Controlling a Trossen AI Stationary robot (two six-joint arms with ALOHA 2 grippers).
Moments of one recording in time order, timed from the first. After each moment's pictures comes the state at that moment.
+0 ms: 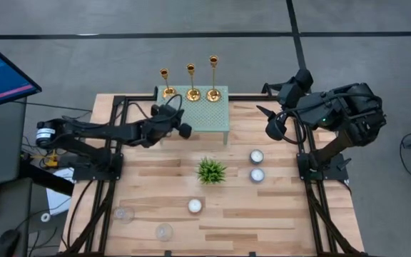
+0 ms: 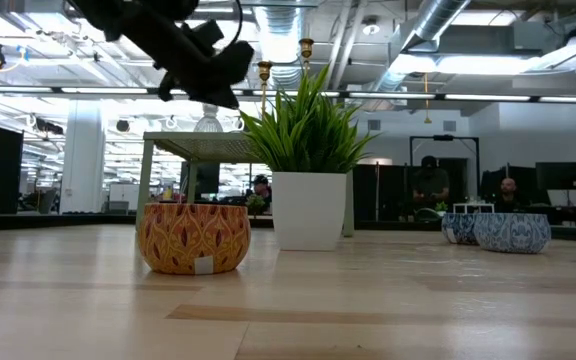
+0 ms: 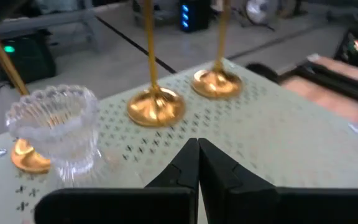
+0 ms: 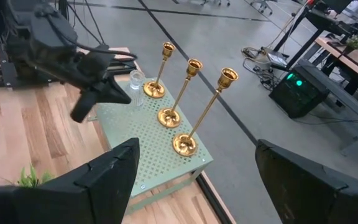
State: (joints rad) left arm 0.13 1.26 0.75 0.13 -0.77 -0.27; right arm 0.27 1.54 2.35 -1.51 0.86 0.20
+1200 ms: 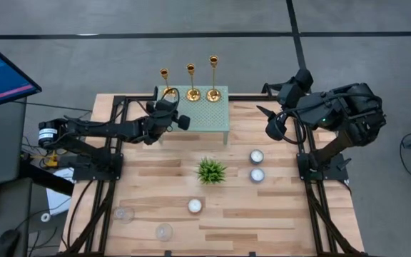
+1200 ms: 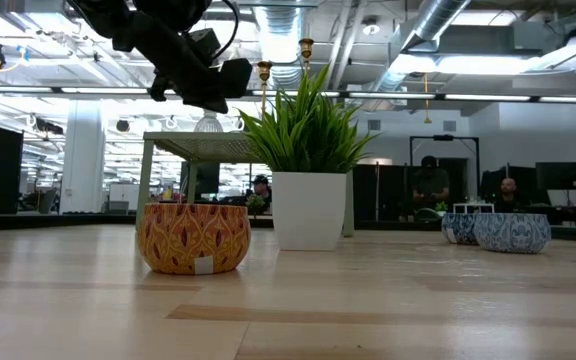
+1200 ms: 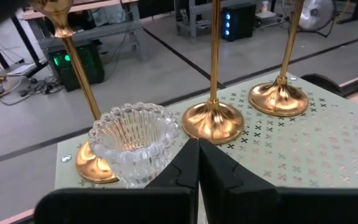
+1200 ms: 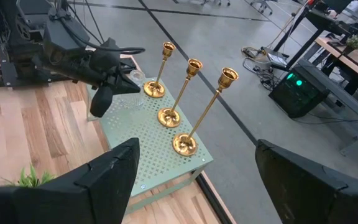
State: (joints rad) left arm 0.19 1.28 0.75 0.15 -0.90 -0.23; right arm 0.27 1.54 2.35 -1.51 0.86 0.20
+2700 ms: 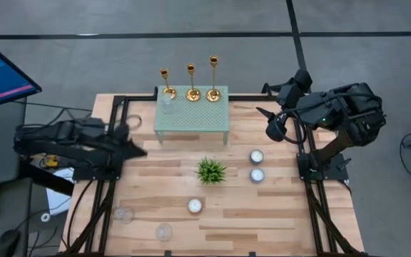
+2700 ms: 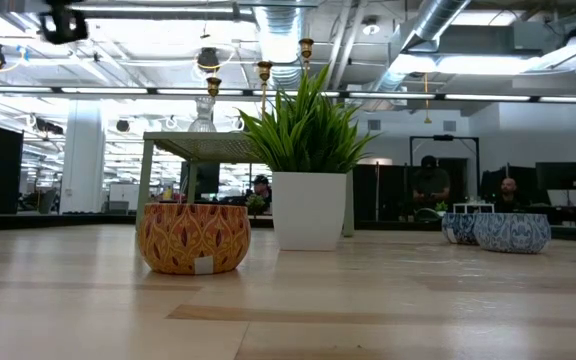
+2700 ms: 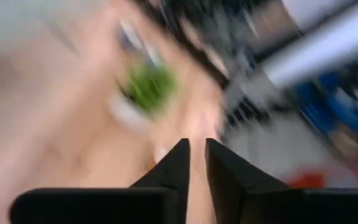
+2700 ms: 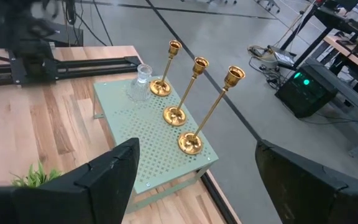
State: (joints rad) left arm -0.12 0.57 0.80 -0.67 0.08 -0.75; right arm 0.27 1.54 2.35 -1.51 0.84 0.20
